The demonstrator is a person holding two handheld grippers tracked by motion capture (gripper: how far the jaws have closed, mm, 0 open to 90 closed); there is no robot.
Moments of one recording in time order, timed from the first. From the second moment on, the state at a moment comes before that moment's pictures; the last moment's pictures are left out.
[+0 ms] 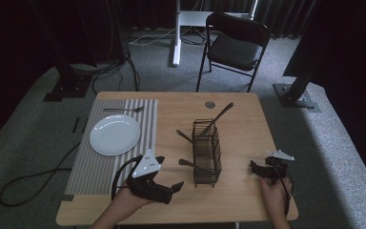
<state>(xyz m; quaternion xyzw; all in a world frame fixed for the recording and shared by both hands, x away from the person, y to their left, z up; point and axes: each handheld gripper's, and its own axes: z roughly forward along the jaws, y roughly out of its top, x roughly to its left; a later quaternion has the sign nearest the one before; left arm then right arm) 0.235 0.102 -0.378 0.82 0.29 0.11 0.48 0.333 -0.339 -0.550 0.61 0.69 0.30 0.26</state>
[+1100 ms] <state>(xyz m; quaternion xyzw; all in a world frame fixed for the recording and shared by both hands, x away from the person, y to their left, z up) 0.259 0.075 -0.398 0.80 0.32 0.11 0.49 0.333 -0.339 -0.550 0.61 0.69 0.30 0.26</state>
